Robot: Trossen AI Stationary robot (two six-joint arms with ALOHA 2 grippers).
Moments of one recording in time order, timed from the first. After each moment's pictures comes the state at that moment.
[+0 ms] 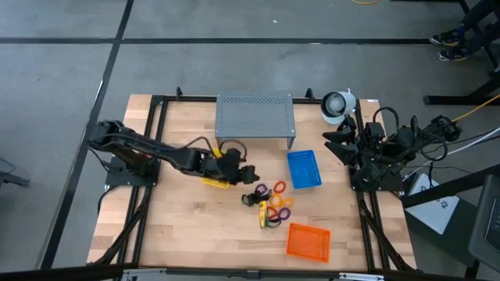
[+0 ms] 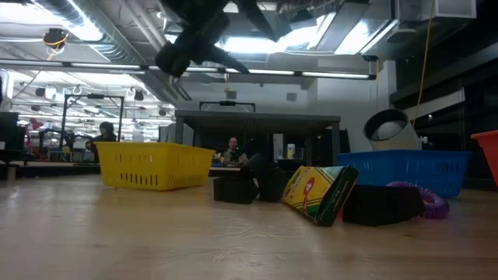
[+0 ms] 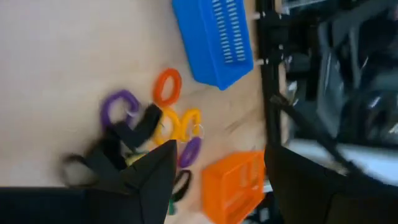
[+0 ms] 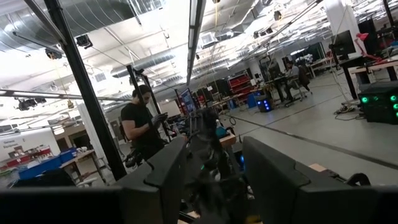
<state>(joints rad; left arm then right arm) -0.24 1.54 1.11 -0.14 -0.23 -1.57 0.50 0.69 0.74 0.30 0.57 0.20</state>
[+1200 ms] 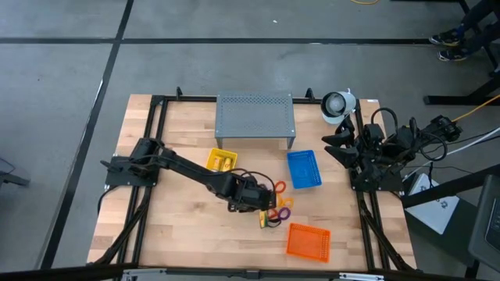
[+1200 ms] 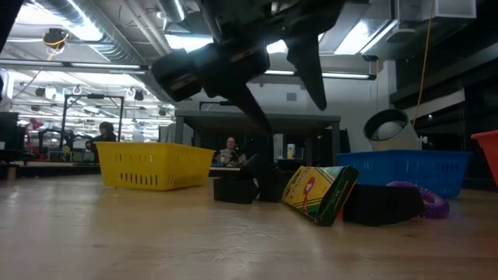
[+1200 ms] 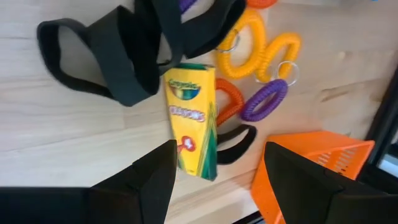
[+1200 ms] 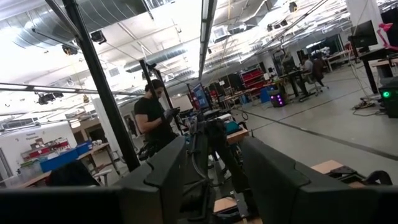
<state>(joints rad) -0.30 1.98 1.56 -0.53 -0.04 -1.86 0.50 0.69 0.74 0.28 0.51 0.22</state>
